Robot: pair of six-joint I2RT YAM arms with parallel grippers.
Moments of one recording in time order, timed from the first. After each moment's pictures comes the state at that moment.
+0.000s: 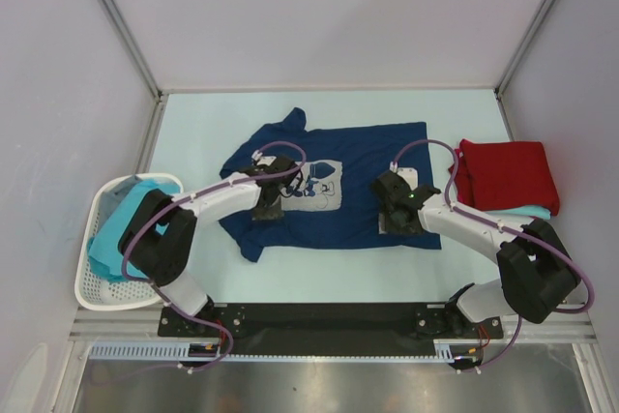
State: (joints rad) left arm -0.63 1.64 1.02 -0.71 -0.39 -0.68; right arm 0.66 1.40 0.84 -0.68 0.38 0.65
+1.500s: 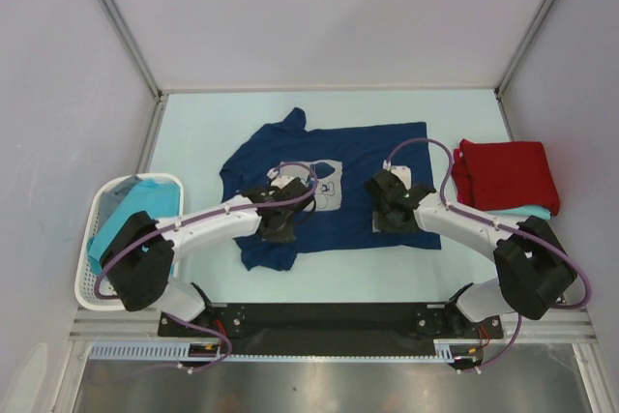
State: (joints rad) left arm -0.86 1.47 0.93 -0.77 -0.33 -0.78; right arm 0.69 1.43 0.86 -0.64 0.36 0.65
